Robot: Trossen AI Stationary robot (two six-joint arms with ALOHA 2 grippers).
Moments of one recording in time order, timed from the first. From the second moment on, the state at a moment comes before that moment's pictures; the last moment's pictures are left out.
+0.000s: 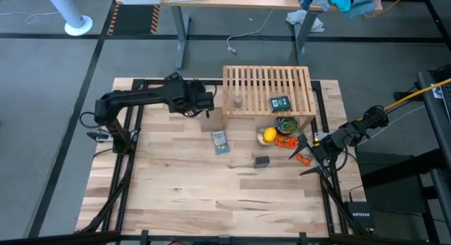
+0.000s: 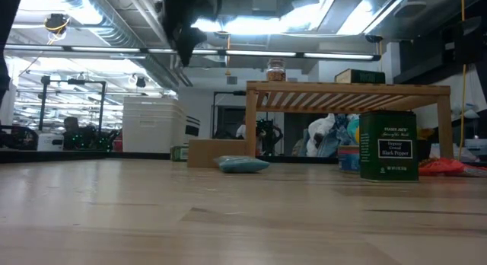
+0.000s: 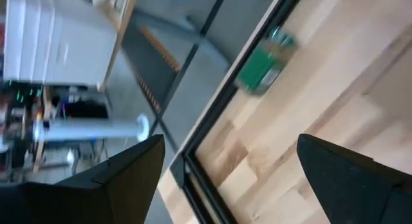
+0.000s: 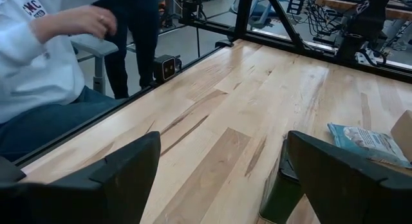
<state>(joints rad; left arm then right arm) 0.18 1.72 1.69 -1.50 -0.88 -0.41 0.54 0.00 0.21 -0.44 -0.01 -0.08</state>
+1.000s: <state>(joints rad) 0.65 1.72 1.27 -0.71 -0.60 0.05 0.54 0.00 0.21 -0.44 -0.01 -0.08</state>
